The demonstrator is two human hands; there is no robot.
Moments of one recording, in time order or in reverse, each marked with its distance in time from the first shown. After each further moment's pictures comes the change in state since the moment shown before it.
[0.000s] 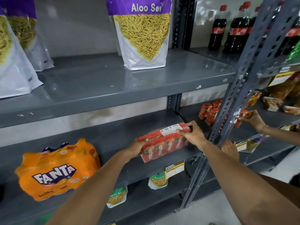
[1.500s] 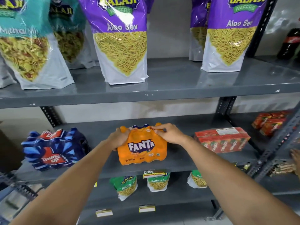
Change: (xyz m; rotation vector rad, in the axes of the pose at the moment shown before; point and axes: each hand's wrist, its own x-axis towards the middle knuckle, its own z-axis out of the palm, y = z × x) left_hand -0.192 -0.084 -0.233 0.262 0.486 -0.244; right_hand -0.151 -0.190 0.219 -0.298 -0.597 -0.508
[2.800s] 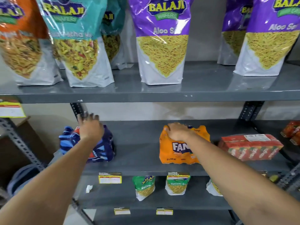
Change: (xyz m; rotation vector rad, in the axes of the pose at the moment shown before) left_hand 0.011 -0.127 -0.147 0.773 0.745 0.079; right_hand 0.039 -0.080 0.042 -0.570 -0.045 0.149
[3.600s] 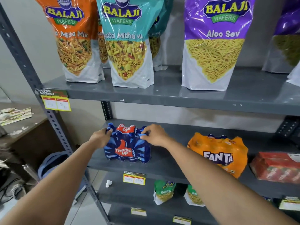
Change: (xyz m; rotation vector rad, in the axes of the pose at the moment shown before) left_hand -0.009 -0.097 0.027 -0.526 -0.383 -0.284; right_hand 0.018 -0.184 0.037 0.477 0.047 -0.371
